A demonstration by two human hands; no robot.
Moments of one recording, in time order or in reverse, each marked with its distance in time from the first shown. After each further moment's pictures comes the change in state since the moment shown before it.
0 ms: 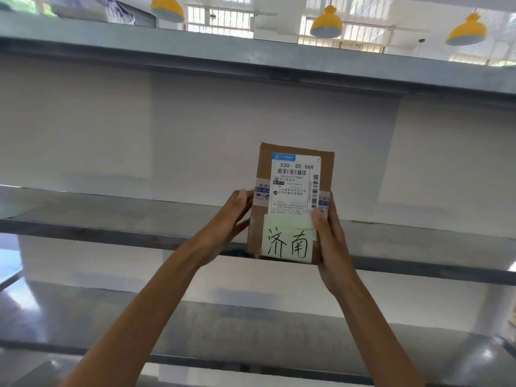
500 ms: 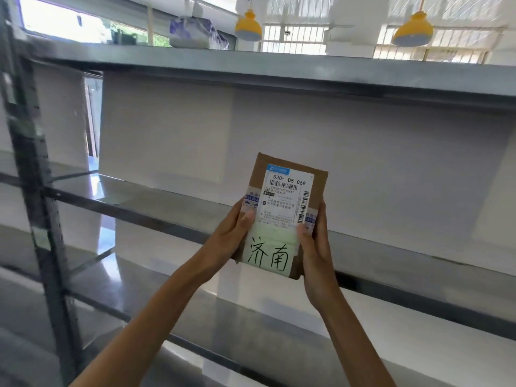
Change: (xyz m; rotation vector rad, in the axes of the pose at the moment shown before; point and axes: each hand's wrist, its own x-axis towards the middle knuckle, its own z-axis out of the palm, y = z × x) left_hand -0.068 0.015 -0.063 0.185 0.333 0.056; right_hand 0.008 0.031 0.113 0.112 -0.271 -0.046
